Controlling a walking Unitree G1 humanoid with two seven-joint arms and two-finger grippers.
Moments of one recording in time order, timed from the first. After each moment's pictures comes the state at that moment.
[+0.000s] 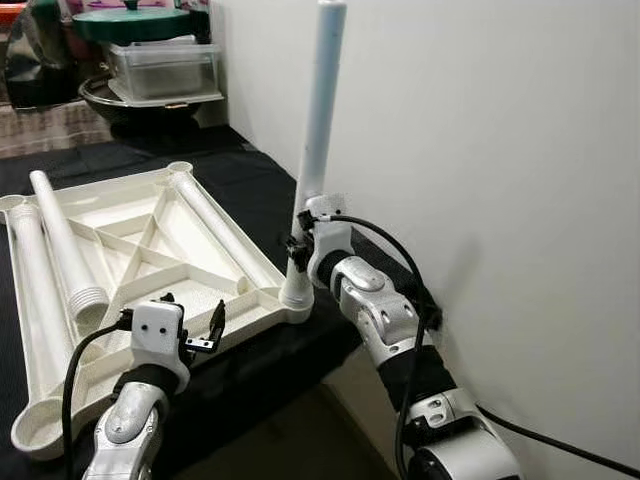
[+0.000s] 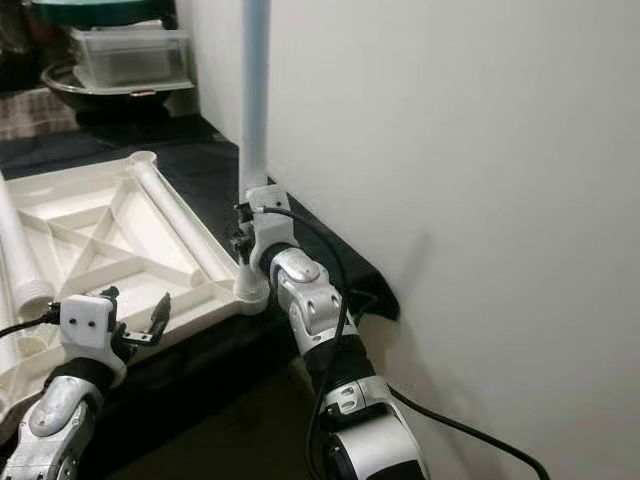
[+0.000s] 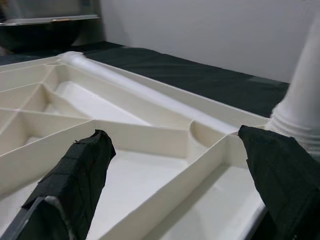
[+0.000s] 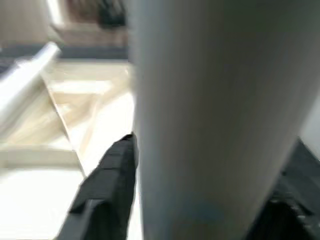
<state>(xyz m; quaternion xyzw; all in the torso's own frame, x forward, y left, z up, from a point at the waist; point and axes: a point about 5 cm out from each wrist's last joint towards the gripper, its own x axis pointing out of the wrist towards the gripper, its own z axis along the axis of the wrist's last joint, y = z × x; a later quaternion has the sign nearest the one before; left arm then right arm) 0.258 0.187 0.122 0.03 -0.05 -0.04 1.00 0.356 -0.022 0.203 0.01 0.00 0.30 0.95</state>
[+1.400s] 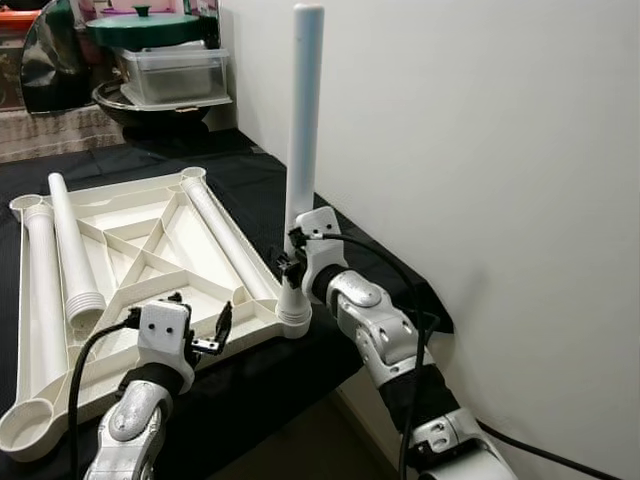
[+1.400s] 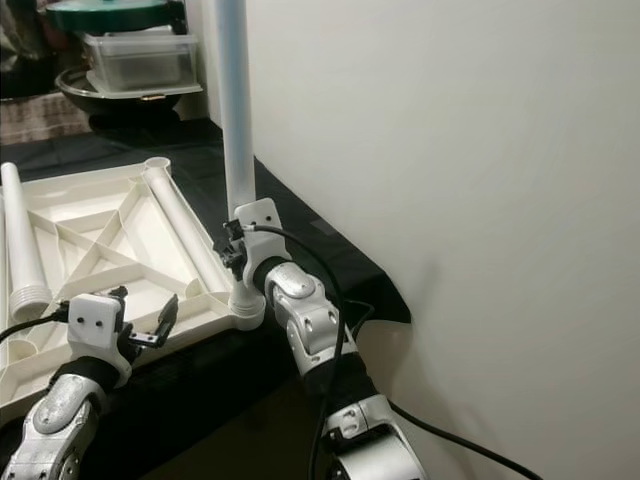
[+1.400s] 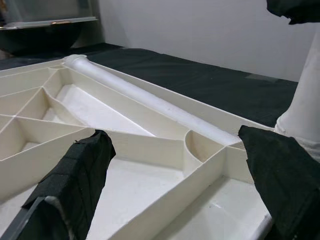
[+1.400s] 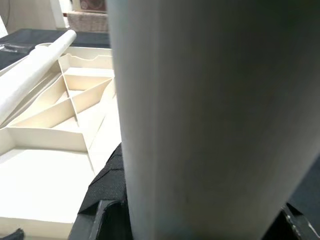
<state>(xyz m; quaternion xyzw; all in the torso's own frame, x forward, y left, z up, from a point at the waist) 0.258 0.187 0.120 0.04 -0.05 -0.05 1.00 0.344 -0.017 0.185 -0.02 0.04 0.30 0.95</state>
